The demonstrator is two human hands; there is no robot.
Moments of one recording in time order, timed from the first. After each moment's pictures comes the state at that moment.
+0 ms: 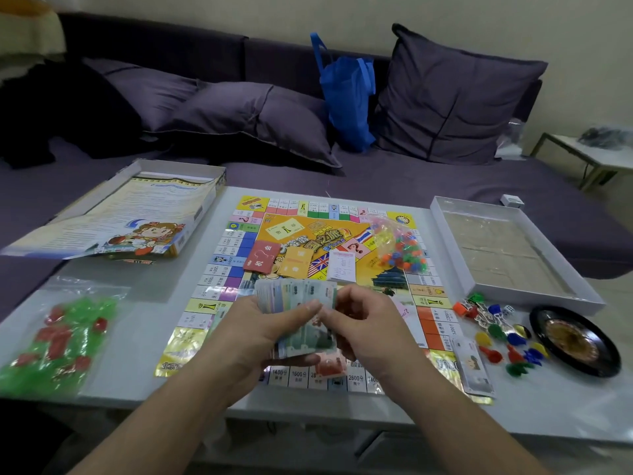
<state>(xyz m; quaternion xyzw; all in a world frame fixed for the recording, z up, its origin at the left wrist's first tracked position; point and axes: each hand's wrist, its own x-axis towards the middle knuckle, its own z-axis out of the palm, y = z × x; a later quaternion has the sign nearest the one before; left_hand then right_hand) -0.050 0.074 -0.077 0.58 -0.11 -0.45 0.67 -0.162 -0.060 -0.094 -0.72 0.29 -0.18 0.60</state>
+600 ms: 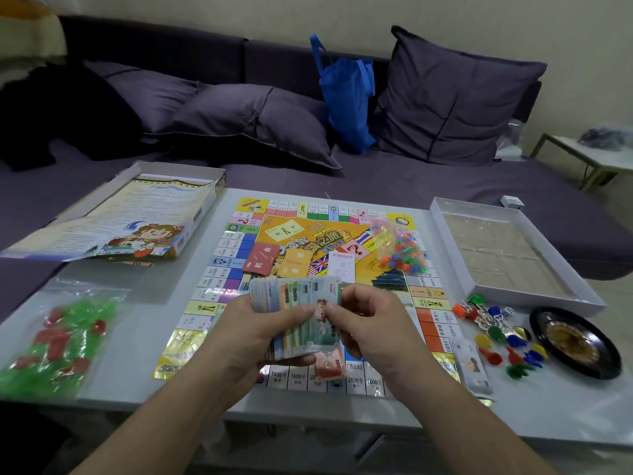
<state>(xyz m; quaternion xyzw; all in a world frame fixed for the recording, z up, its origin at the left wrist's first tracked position) -0.048 0.076 -0.078 0.58 -0.12 -0.42 0.68 -0.165 -0.068 -0.092 -0.71 0.29 -0.18 0.61</state>
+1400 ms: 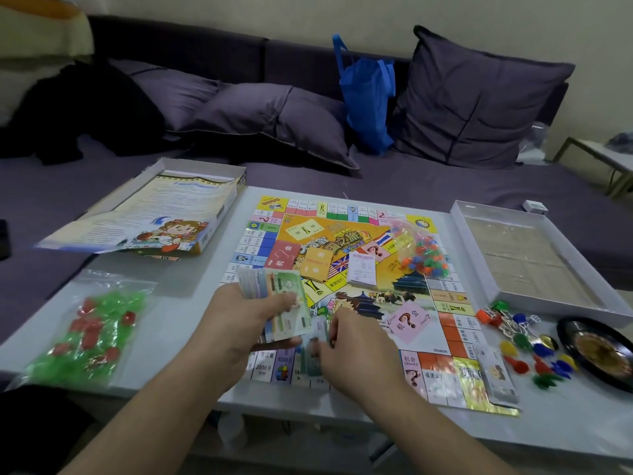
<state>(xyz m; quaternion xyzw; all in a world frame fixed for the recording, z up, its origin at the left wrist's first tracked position) -0.010 0.094 -0.089 0.64 -0.05 -0.35 0.68 -0.131 -0.024 -0.112 -0.91 0.36 -0.02 0.19</state>
